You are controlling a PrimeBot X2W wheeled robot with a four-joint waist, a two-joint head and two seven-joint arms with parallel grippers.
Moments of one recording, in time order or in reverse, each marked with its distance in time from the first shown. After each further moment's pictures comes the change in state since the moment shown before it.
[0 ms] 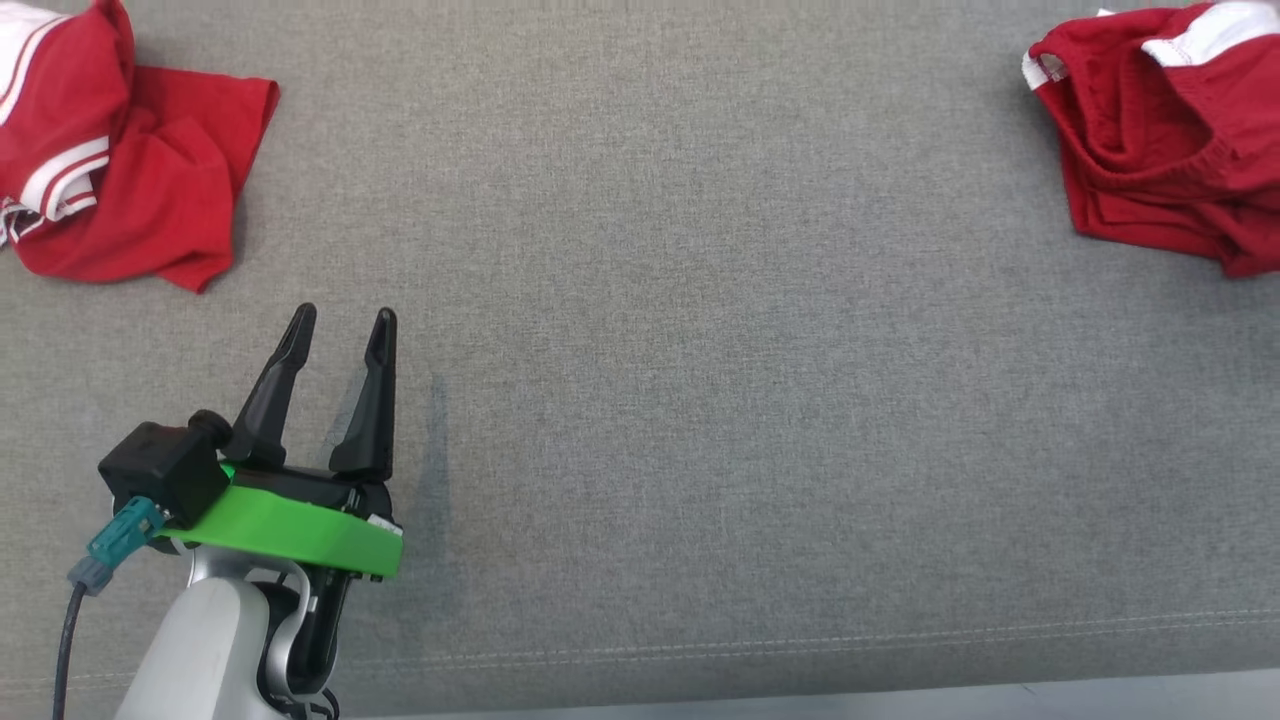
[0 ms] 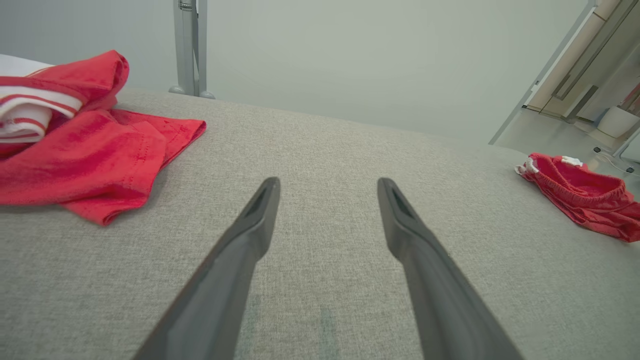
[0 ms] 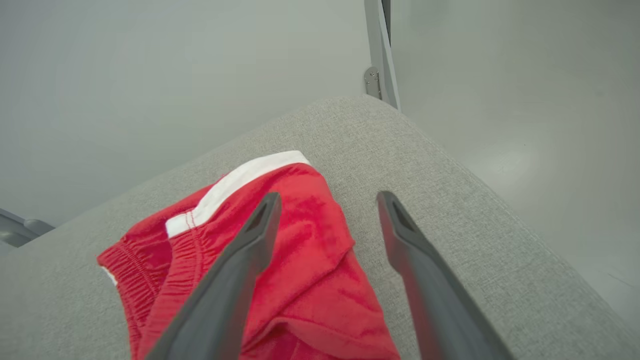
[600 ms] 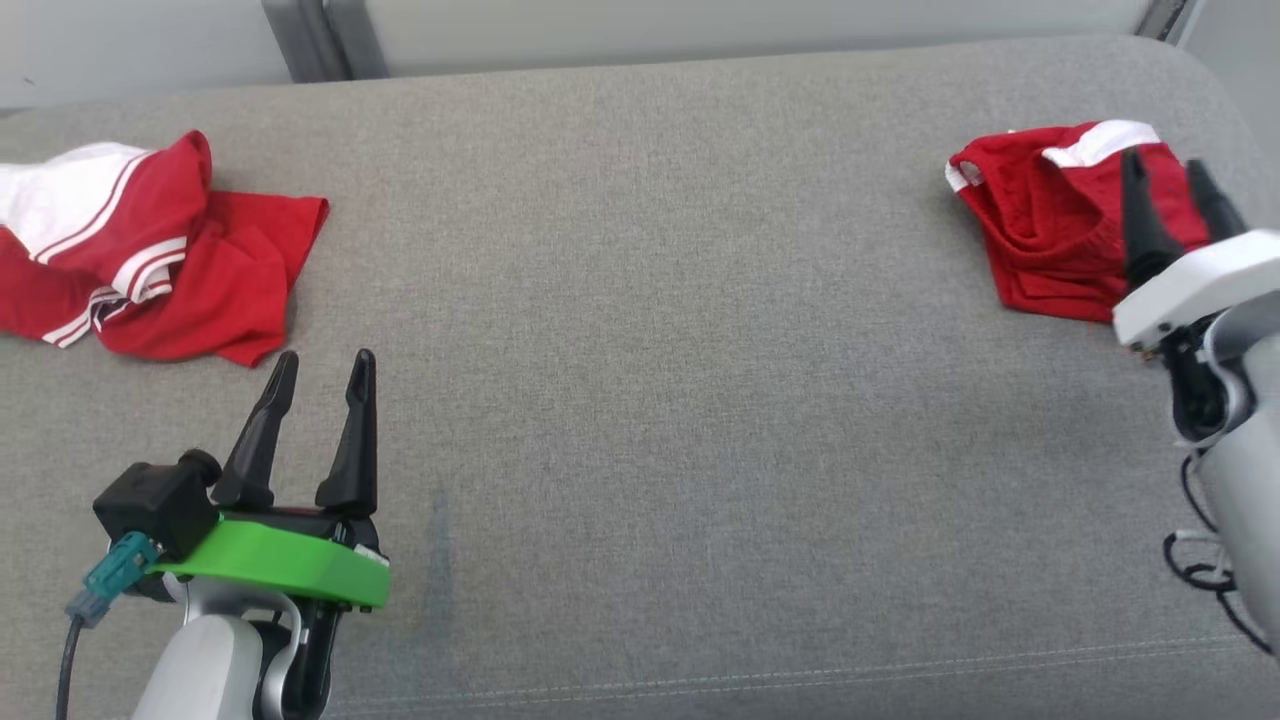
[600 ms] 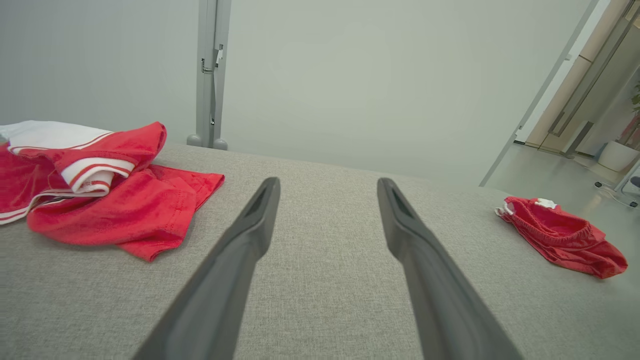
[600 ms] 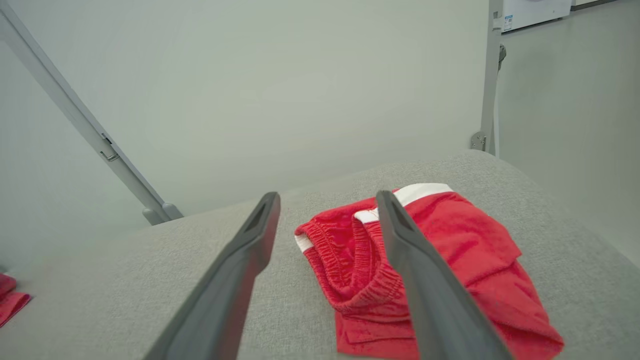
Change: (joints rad) left arm 0.050 -0.026 0.052 0.043 0.003 0.000 0.000; right arm 0.155 0.160 0.133 -0.187 -0.061 0.021 -0.167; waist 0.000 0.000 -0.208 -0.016
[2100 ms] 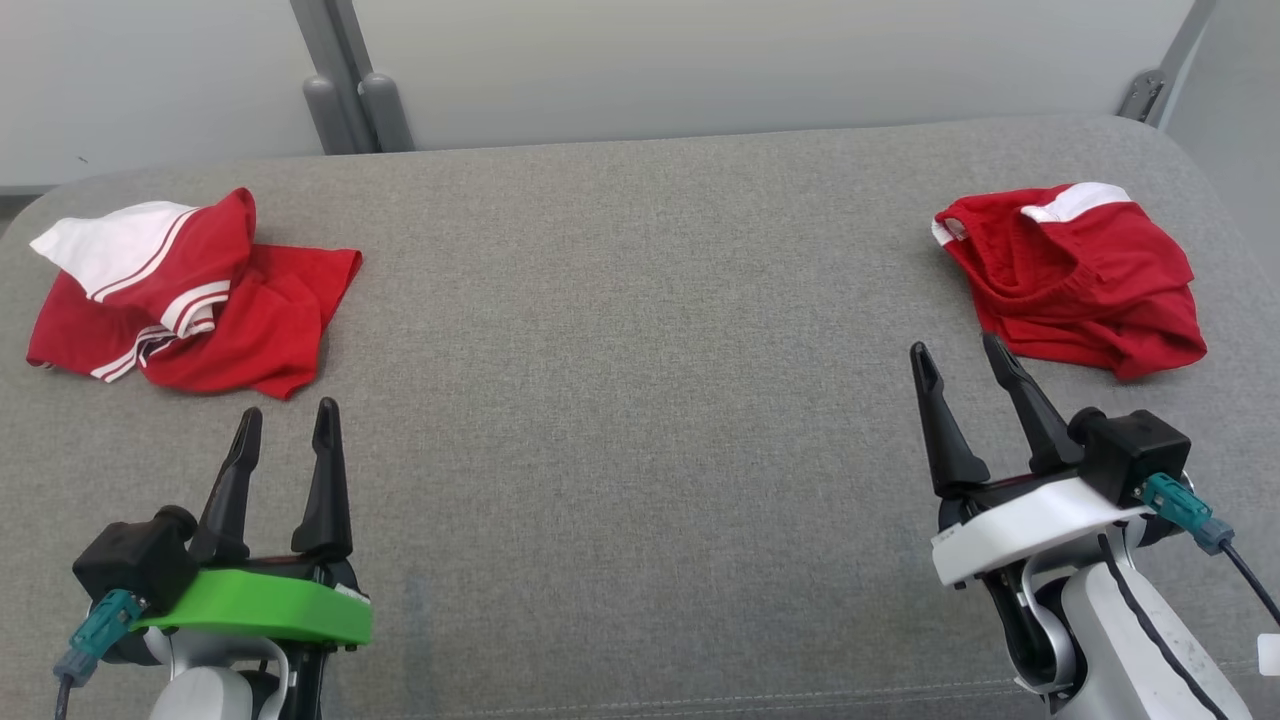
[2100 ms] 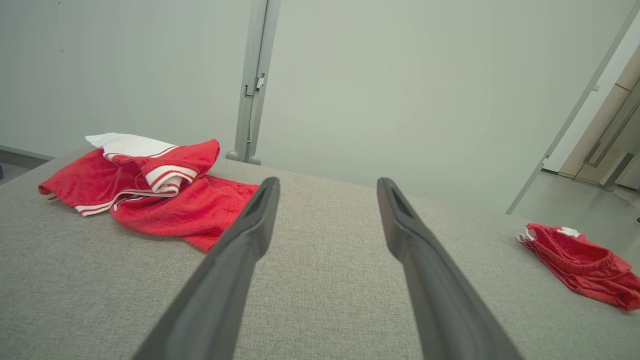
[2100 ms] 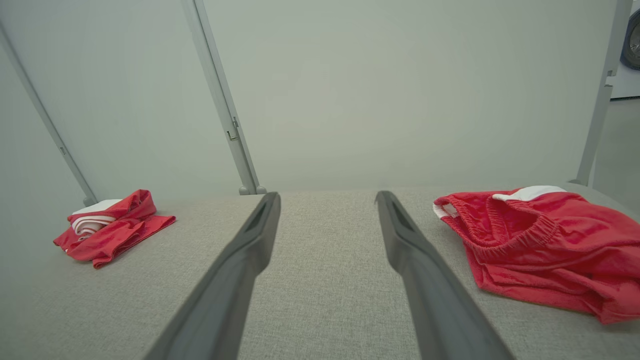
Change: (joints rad) left arm 0.099 -0.067 0.122 -0.007 0.070 0.003 0.000; right arm 0.551 0.214 0.000 -0.680 -0.329 -0.116 -0.017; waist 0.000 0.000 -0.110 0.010
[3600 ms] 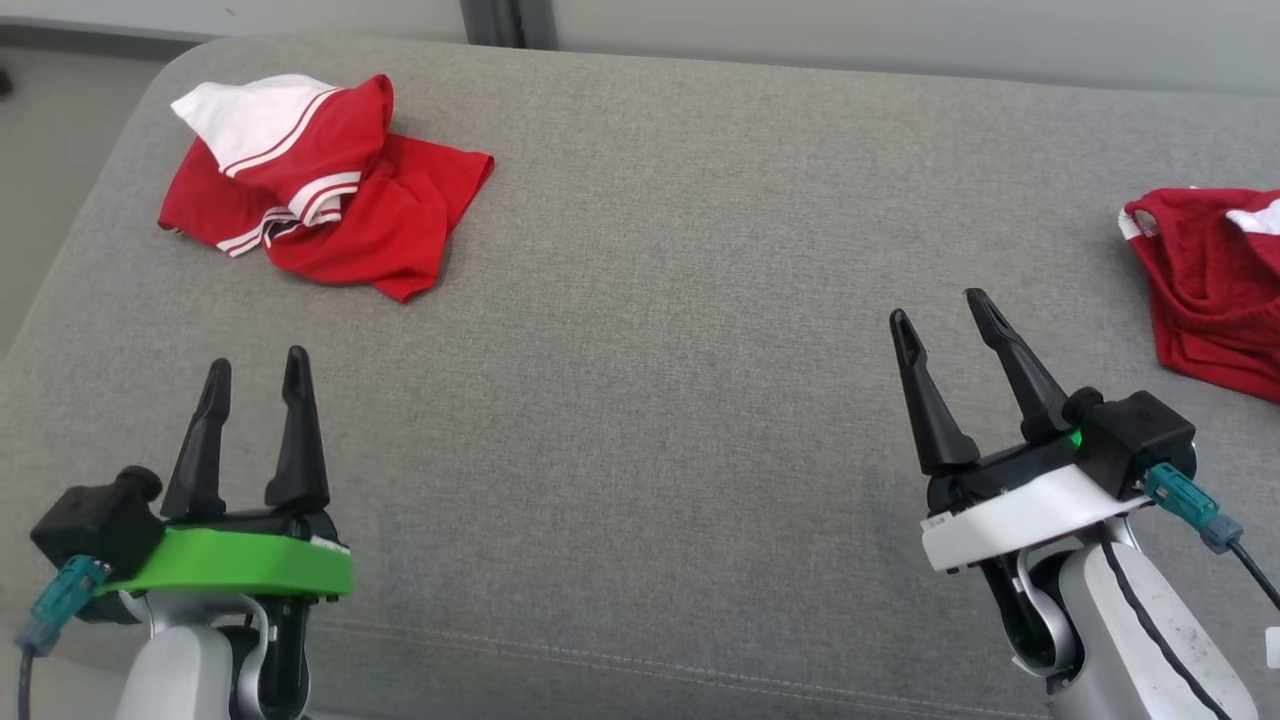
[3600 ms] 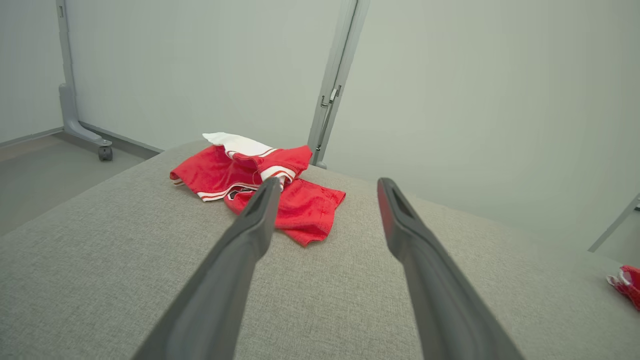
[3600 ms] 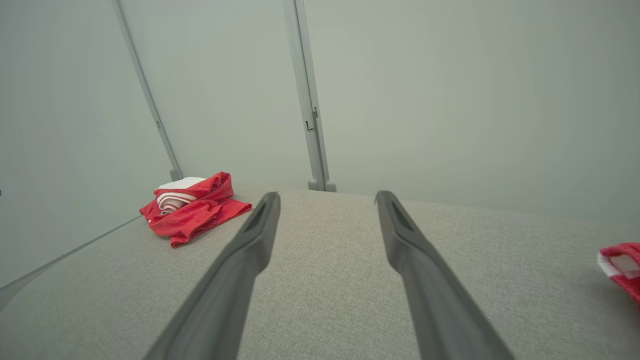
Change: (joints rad) left arm -0.059 -0.019 0.040 -0.011 0.013 -0.002 0.000; right arm 0.001 0.008 -0.002 -0.119 -0.091 0.045 0.000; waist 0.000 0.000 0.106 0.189
